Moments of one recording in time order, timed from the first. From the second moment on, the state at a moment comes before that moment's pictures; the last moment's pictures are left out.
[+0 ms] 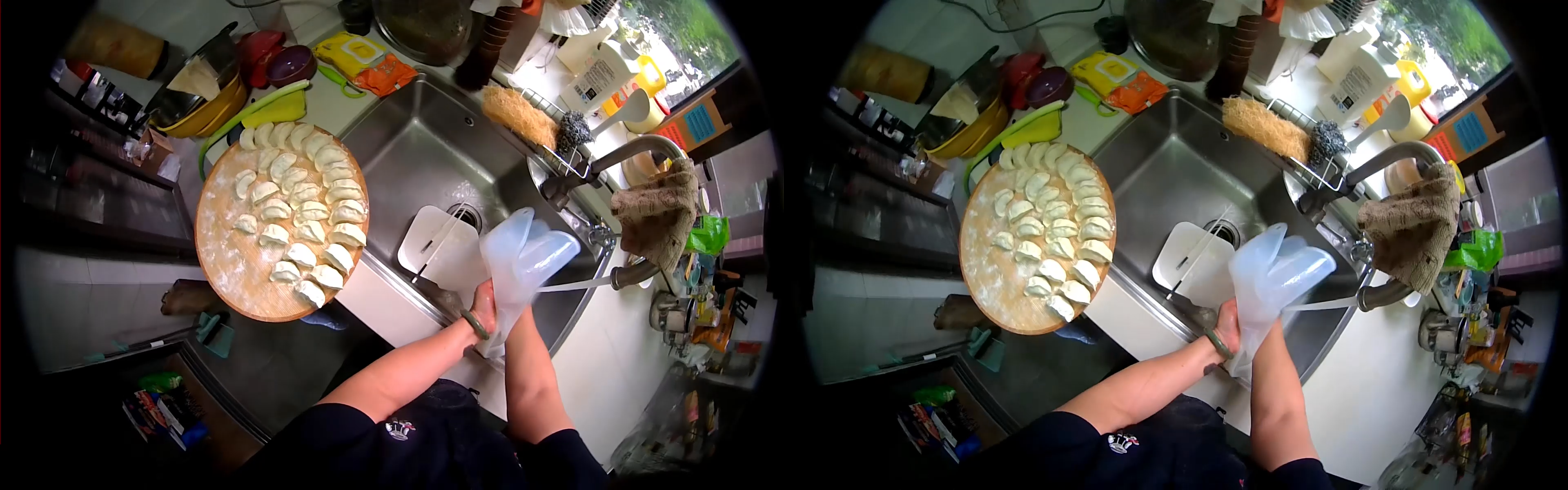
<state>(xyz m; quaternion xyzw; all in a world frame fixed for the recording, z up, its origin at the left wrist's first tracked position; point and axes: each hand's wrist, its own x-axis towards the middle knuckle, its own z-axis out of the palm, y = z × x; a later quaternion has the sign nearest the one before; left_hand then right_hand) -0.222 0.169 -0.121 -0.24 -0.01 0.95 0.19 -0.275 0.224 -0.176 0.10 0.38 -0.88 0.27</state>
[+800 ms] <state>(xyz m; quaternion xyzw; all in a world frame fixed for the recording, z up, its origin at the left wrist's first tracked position) -0.292 0.122 -0.111 -0.16 0.05 0.98 0.08 -0.261 0.297 -0.141 0.10 0.77 -0.58 0.24</state>
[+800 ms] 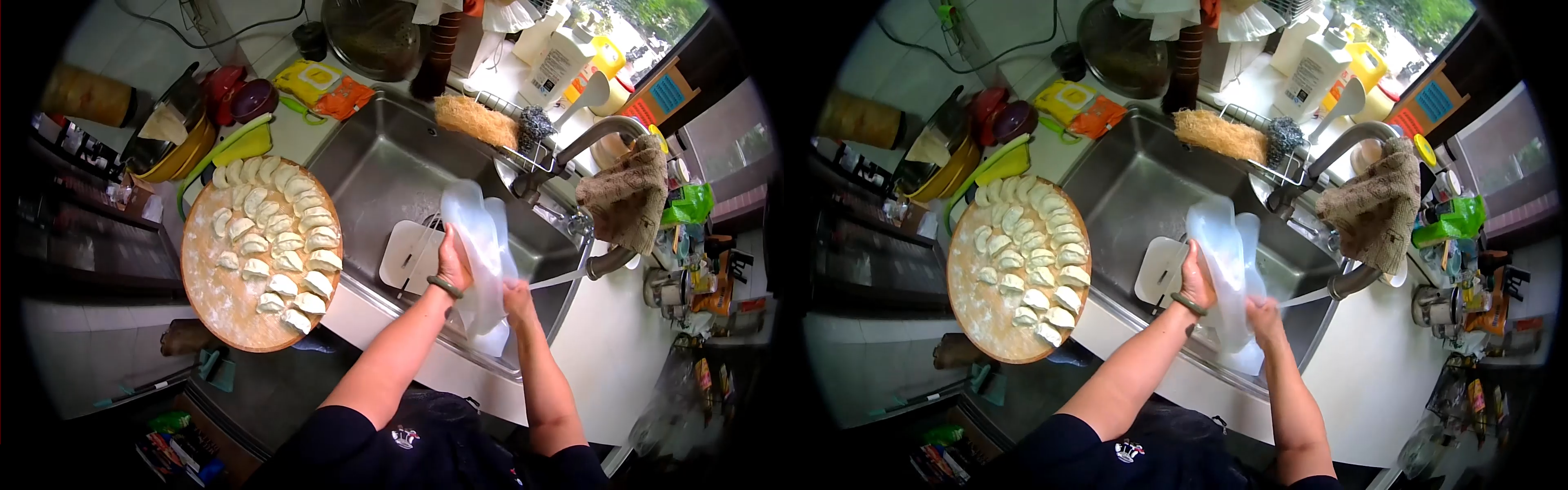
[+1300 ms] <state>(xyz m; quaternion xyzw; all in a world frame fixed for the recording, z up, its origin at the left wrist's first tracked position) -0.228 0.170 -0.158 -0.20 0.85 0.45 0.18 -0.271 0.278 -0.169 0.34 0.39 -0.85 0.12</state>
